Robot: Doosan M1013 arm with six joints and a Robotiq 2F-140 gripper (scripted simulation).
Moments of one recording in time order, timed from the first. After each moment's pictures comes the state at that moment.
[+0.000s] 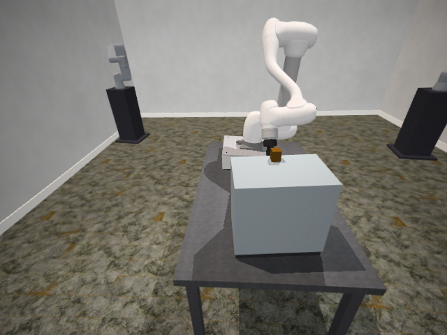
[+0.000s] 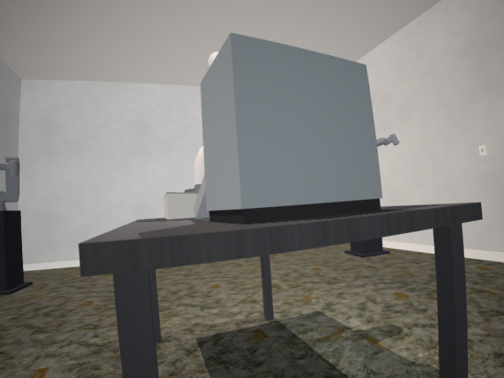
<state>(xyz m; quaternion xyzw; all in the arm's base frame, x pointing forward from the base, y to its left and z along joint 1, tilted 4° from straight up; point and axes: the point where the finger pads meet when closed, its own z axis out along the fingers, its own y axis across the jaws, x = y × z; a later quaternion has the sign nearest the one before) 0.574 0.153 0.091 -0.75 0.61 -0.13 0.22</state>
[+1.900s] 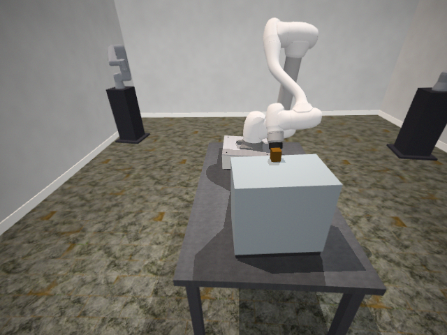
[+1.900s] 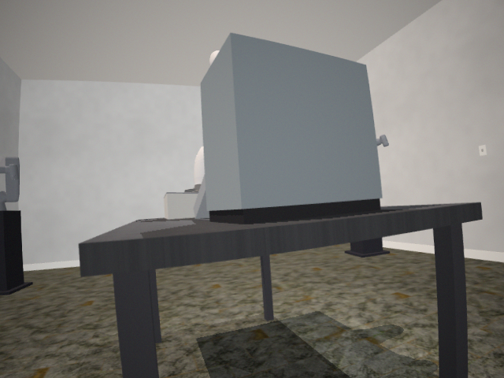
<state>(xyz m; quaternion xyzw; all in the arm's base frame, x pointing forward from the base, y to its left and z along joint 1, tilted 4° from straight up) 0.571 0.186 0.076 -0.76 0.60 -0.13 0.21</state>
